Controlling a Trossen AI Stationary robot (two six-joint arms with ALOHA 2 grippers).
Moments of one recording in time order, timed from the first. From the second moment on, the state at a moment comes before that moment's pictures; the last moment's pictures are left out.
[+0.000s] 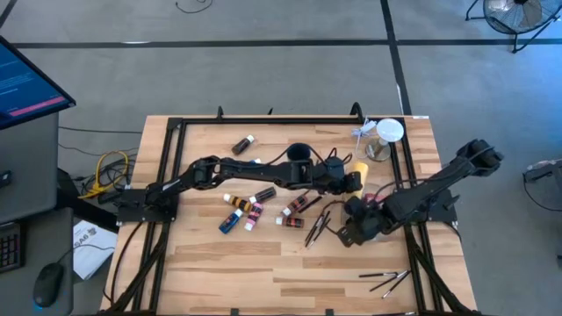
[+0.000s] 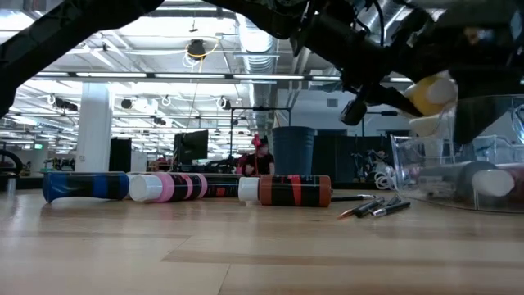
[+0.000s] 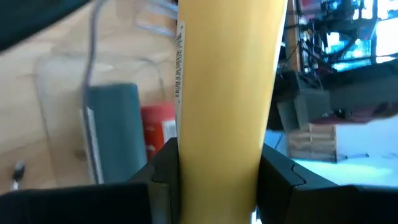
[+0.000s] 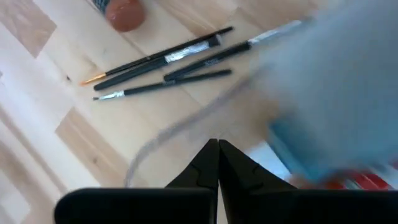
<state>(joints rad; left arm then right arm) 0.00 2.41 2.11 -0.18 -0.07 -1.35 0.52 1.32 0.80 -0.73 0.28 1.35</state>
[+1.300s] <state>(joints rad) -0.02 2.41 2.11 -0.30 -0.08 -1.37 0.44 1.19 0.90 -1.17 0.42 1.43</state>
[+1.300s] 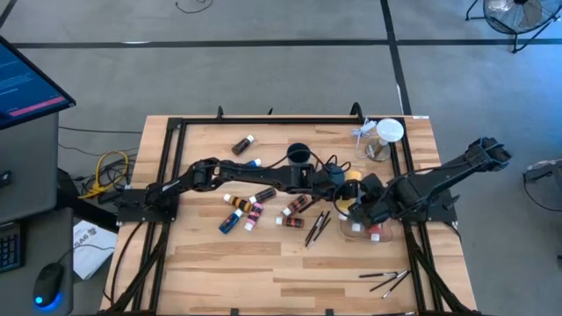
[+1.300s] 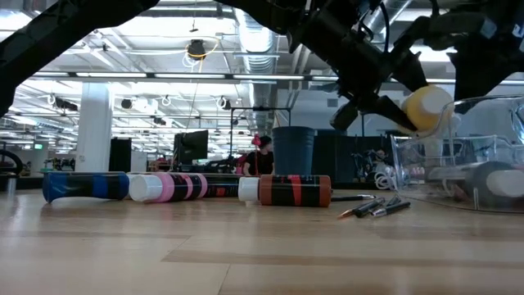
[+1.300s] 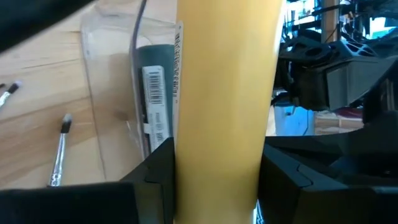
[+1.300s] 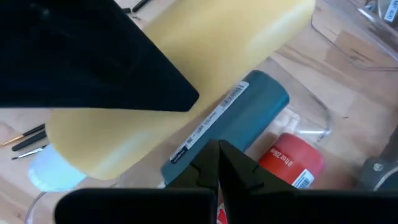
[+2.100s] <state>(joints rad) -0.02 2.41 2.11 -0.27 -0.07 -1.32 0.49 1.18 0.90 -1.17 0.42 1.51</state>
